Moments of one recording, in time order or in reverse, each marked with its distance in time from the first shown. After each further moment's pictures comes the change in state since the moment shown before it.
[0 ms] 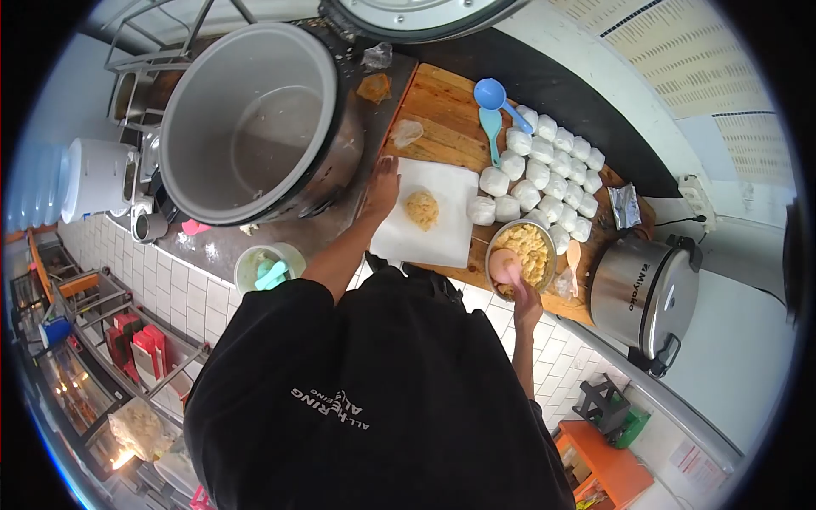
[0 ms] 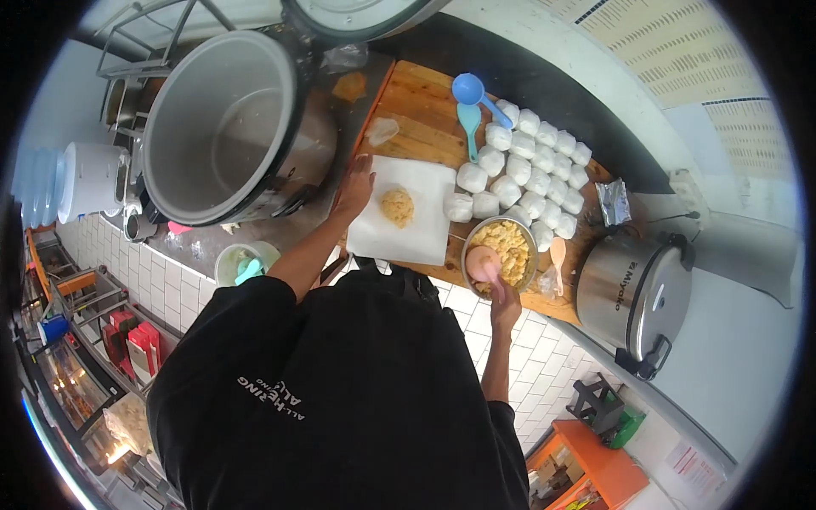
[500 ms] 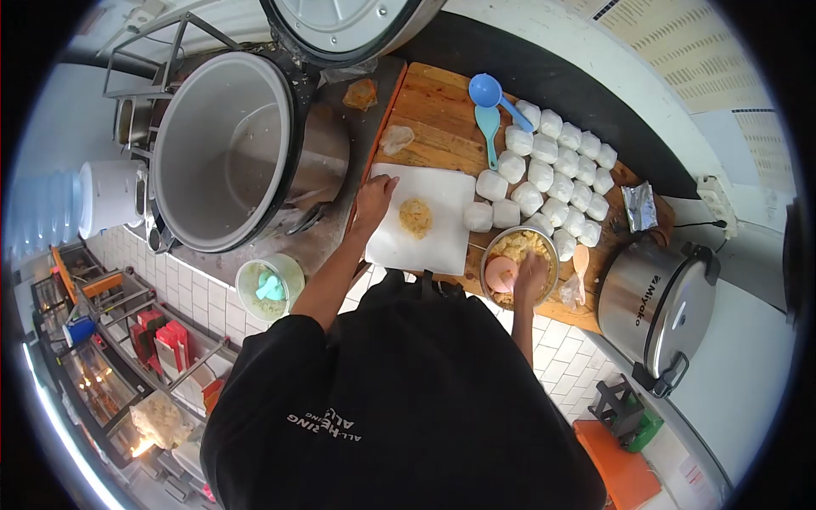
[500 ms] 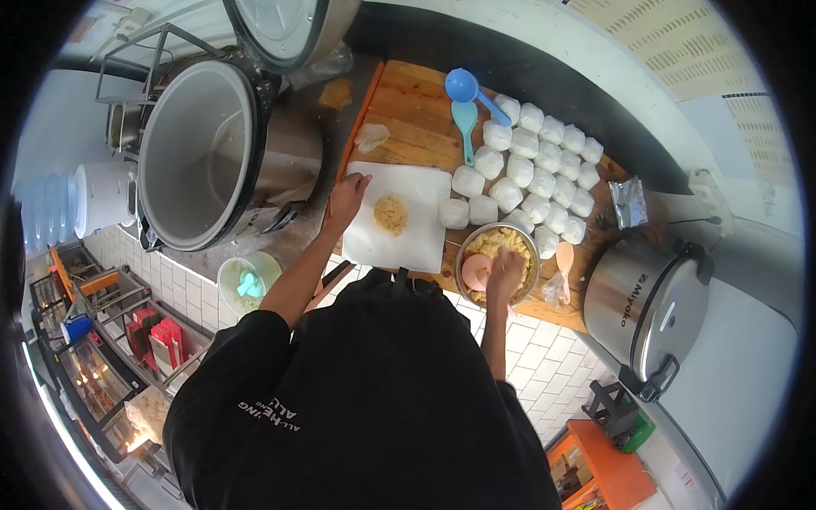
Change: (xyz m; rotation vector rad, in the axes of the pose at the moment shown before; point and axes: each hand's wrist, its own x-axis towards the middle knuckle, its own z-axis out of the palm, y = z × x) left_hand 0.010 0.027 -0.034 -0.144 -0.163 -0.253; right_hand 0.095 -0.029 0.032 0.161 0.164 0.048
